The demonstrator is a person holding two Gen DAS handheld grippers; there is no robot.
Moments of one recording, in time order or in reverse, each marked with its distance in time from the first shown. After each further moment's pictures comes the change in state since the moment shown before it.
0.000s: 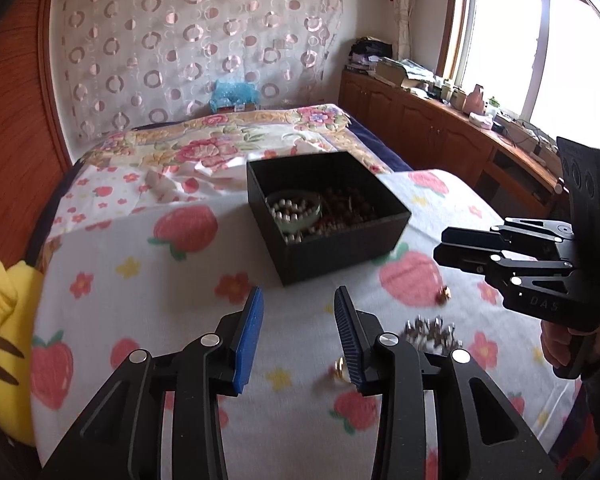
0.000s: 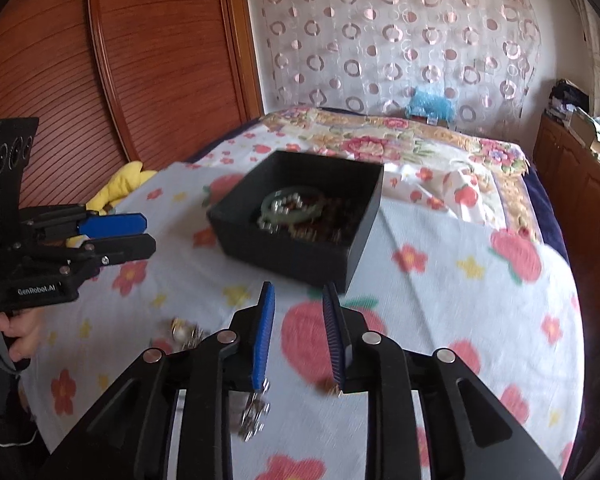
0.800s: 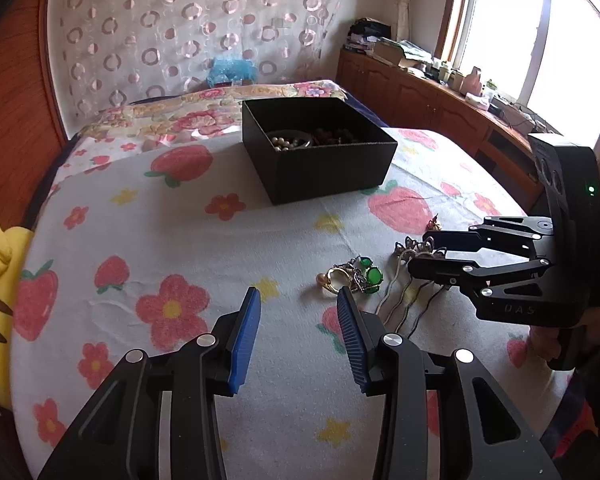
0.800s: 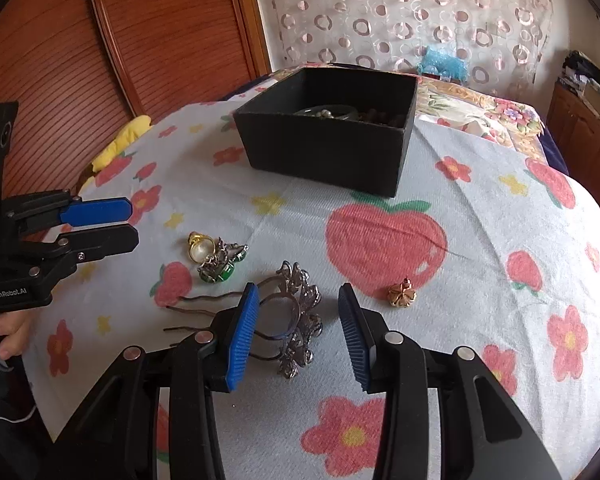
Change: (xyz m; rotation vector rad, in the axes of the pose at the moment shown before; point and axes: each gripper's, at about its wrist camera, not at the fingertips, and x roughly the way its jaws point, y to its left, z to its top) left arm -0.004 -0.005 -0.050 -0.012 0.073 -0.021; right arm 0.025 0.025 -0.043 0.005 0.138 0.032
